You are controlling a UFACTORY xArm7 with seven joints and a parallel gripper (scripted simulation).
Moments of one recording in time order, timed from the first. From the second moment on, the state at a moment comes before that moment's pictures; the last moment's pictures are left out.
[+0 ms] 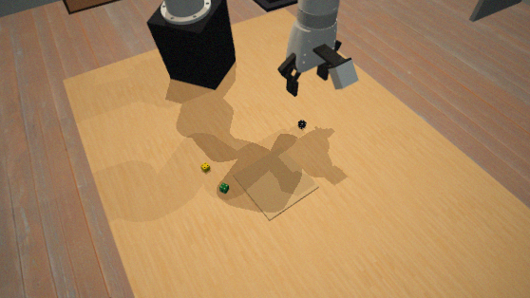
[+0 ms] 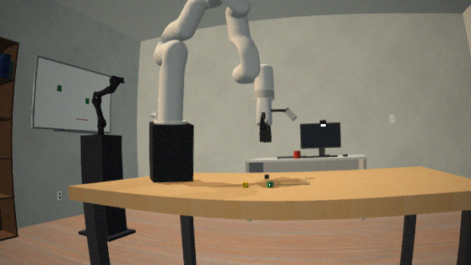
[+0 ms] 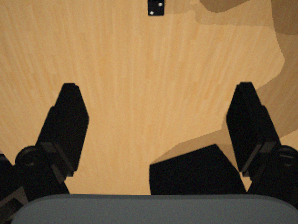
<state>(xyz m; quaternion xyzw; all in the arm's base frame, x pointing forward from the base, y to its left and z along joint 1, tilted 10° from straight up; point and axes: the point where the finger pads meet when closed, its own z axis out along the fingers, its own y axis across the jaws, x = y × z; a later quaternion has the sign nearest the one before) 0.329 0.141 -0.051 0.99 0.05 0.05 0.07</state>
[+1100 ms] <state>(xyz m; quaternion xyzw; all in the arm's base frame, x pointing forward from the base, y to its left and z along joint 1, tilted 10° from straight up) 0.339 0.135 -0.086 0.82 0.56 0.01 0.10</state>
